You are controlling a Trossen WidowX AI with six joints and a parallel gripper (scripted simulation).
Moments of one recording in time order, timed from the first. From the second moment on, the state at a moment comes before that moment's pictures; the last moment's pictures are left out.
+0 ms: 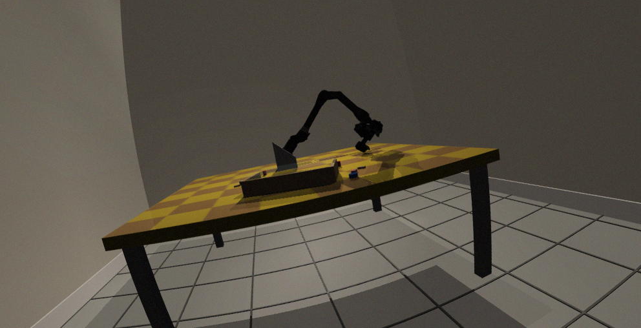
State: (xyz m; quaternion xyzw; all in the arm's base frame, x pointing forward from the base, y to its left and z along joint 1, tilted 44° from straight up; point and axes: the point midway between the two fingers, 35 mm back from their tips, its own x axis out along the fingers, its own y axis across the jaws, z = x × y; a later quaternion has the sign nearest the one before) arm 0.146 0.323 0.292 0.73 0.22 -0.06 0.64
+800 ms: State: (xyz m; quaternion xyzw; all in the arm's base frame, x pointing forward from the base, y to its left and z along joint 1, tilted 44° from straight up) arm 0.350 0.155 0.148 0.51 0.39 -0.14 0.76
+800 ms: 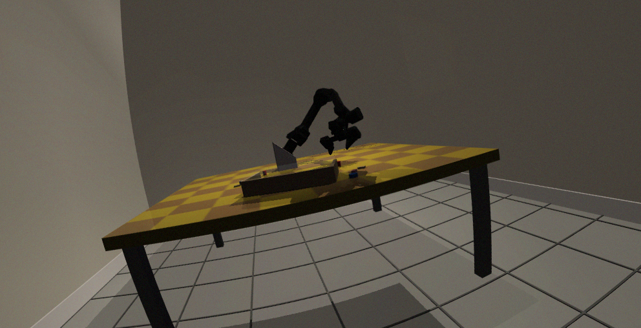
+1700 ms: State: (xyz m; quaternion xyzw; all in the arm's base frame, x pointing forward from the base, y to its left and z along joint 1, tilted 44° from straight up) arm 0.325 -0.085 0.094 0.36 0.30 0.10 0.88
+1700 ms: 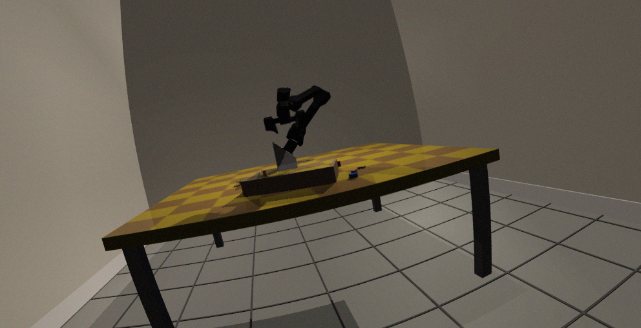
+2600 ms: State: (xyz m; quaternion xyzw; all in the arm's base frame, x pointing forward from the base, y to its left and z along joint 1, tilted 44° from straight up) arm 0.352 -0.087 0.027 0.37 0.50 0.13 0.78
